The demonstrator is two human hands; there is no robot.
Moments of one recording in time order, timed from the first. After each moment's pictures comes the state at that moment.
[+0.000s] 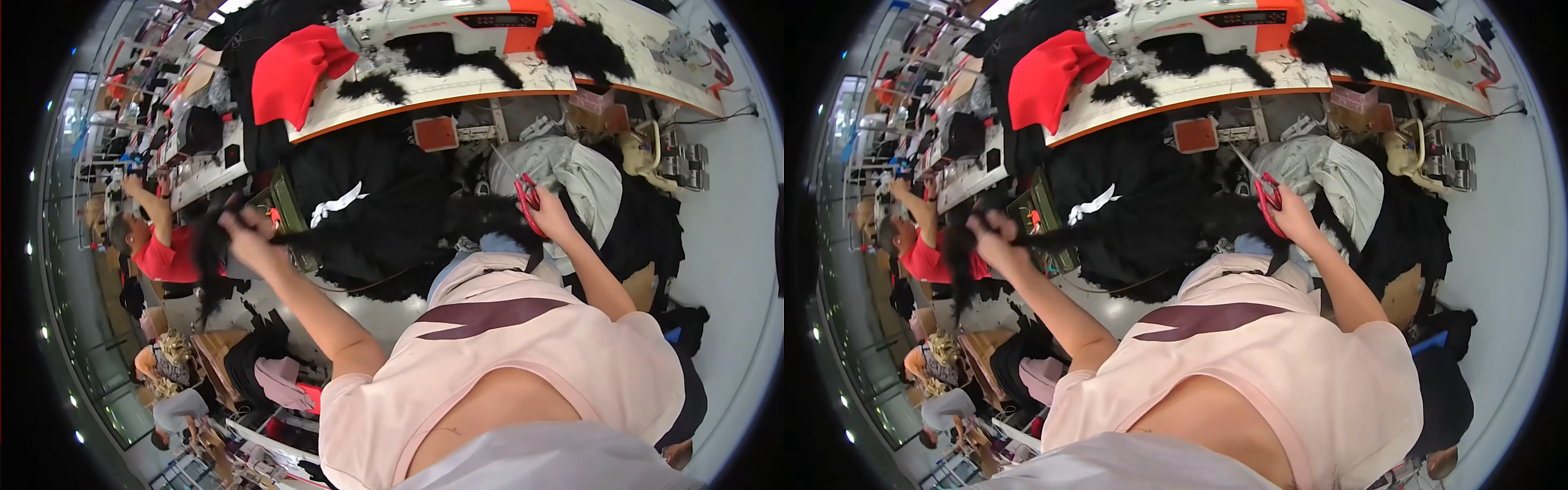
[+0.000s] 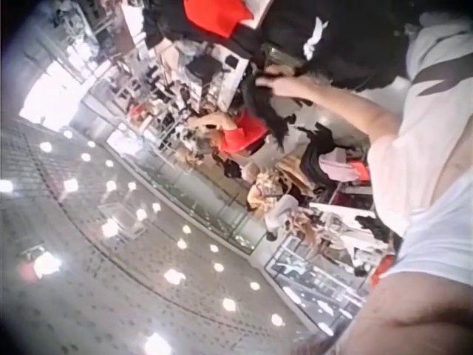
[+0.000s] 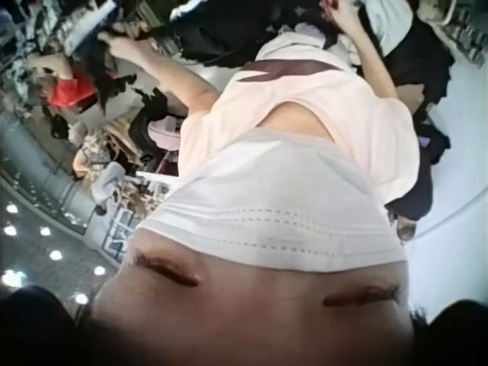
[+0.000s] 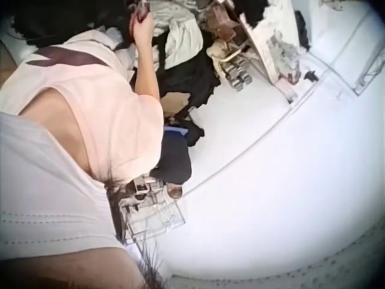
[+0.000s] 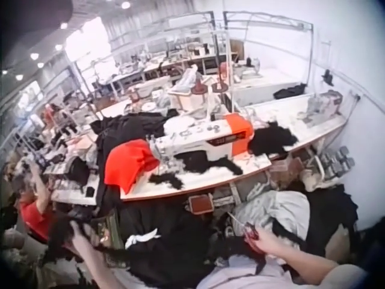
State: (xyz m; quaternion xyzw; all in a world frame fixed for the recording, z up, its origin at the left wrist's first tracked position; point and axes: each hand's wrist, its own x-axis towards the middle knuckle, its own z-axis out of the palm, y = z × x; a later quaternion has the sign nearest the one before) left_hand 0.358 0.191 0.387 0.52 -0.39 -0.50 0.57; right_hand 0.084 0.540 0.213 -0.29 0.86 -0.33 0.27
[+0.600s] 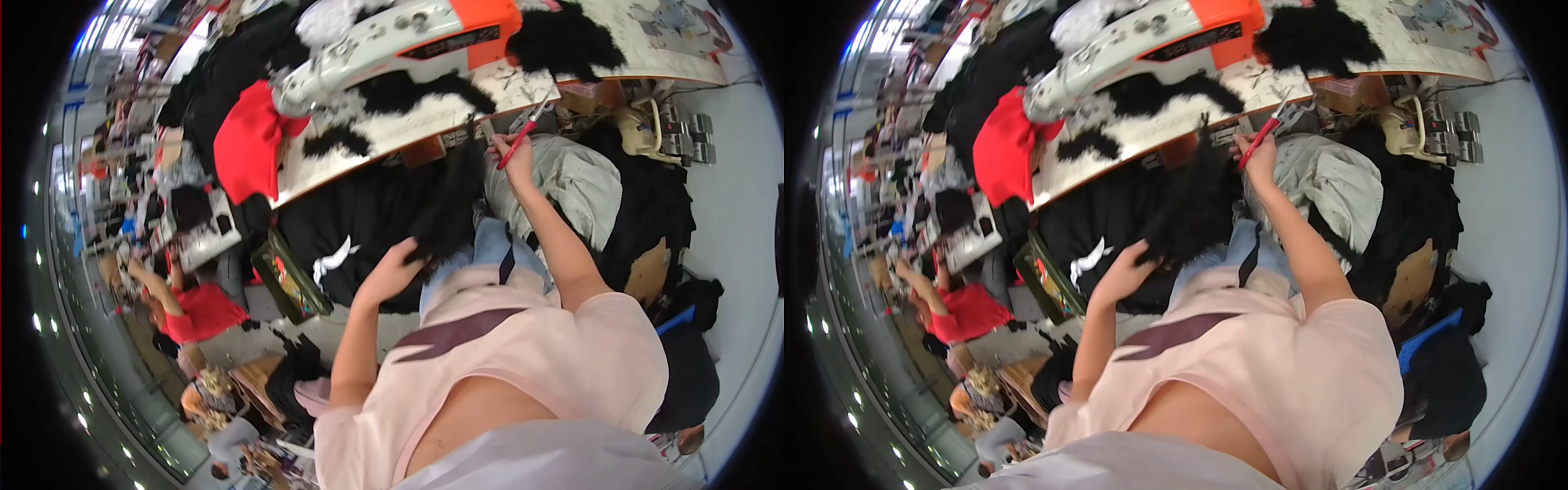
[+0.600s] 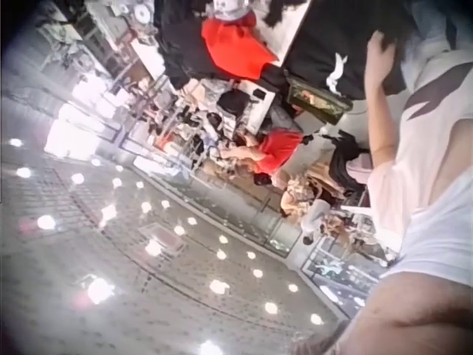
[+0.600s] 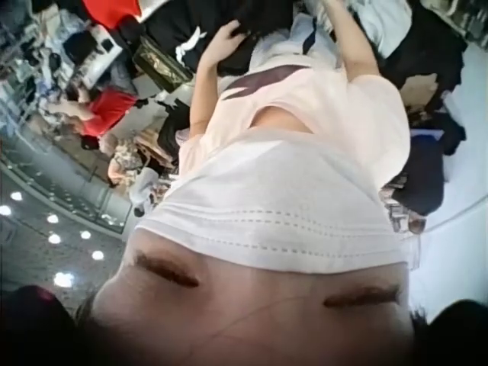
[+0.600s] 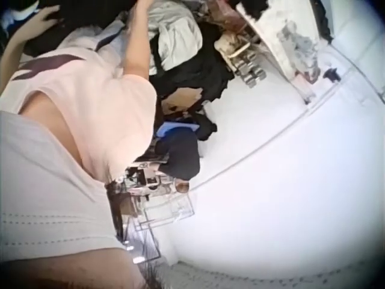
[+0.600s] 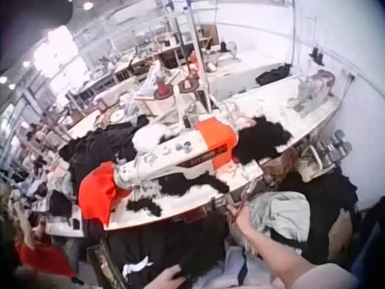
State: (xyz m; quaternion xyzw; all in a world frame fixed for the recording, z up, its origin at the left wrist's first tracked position) left_hand 0.170 0.259 0.284 0.13 -0.80 -0.57 -0.11; right_hand -0.080 0.408 0.126 0.08 0.62 -0.74 0.25
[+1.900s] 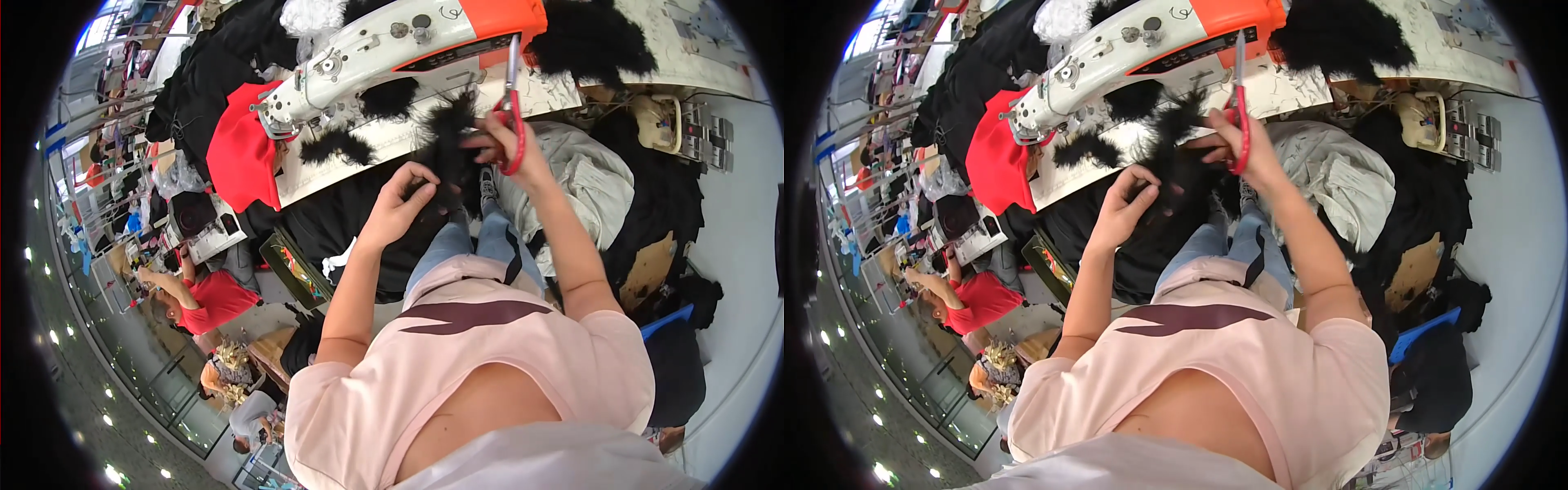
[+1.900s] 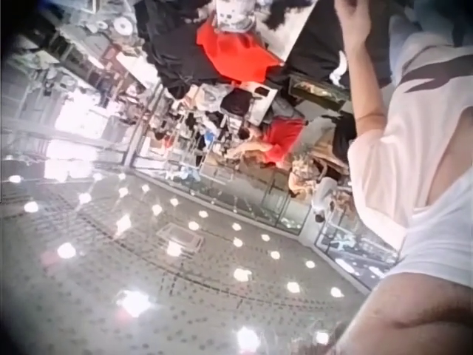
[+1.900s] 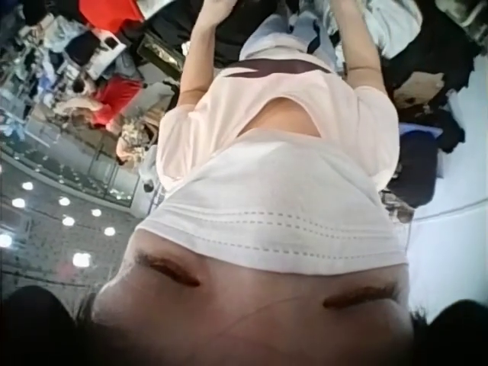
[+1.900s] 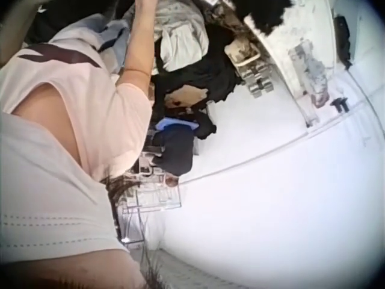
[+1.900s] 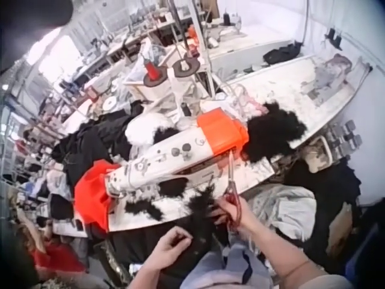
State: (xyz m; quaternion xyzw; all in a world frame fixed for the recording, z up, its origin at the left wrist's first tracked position) left_hand 0.012 0.200 0.286 0.24 -0.62 -0.75 -0.07; right_hand -0.147 0.351 0.240 0.08 0.49 -0.77 0.41
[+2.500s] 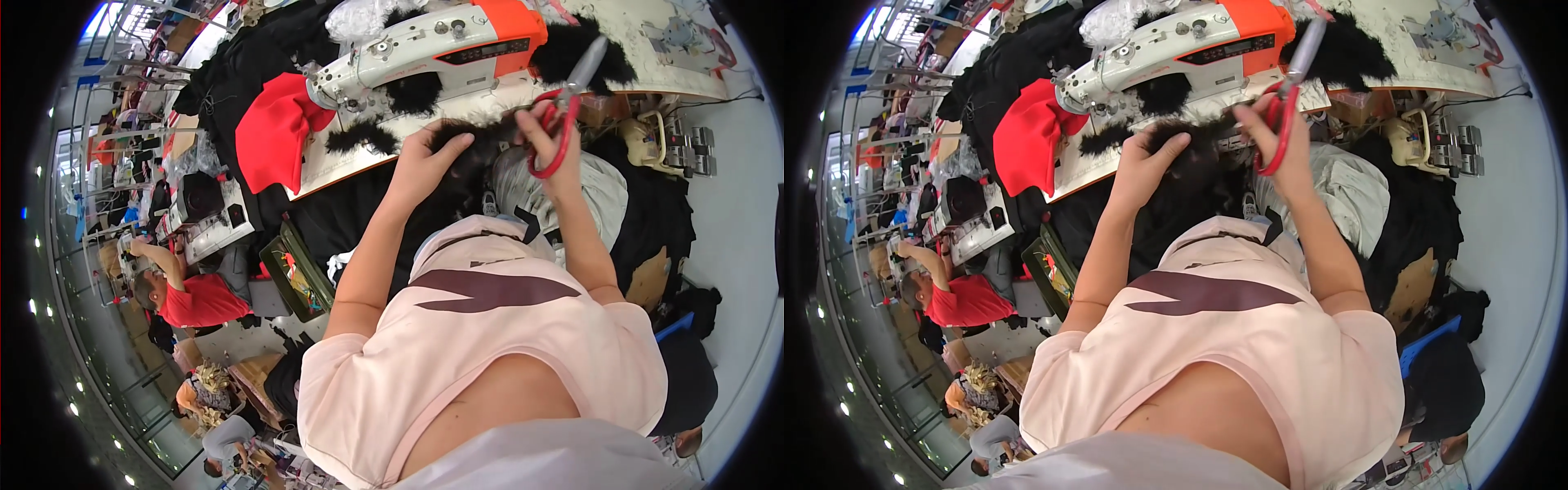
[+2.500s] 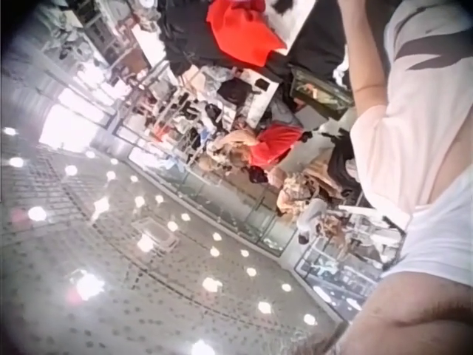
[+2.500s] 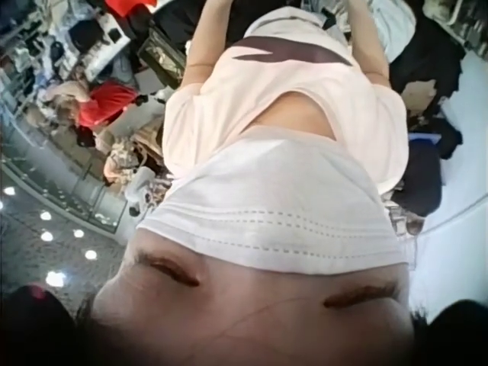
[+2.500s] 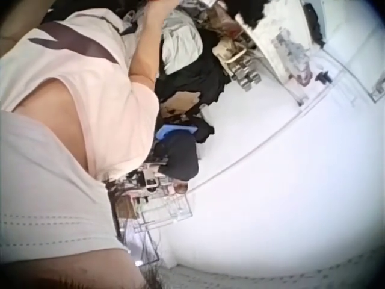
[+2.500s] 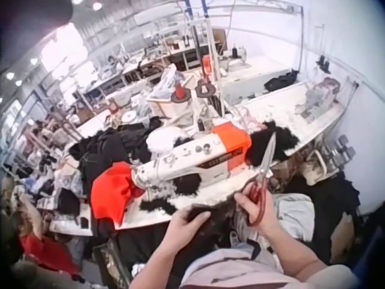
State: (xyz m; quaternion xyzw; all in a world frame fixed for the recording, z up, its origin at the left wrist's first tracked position) left_hand 0.043 0.213 0.357 0.19 -0.69 -0.69 0.05; right_hand -0.062 0.380 0.351 -0.13 0.64 -0.73 0.18
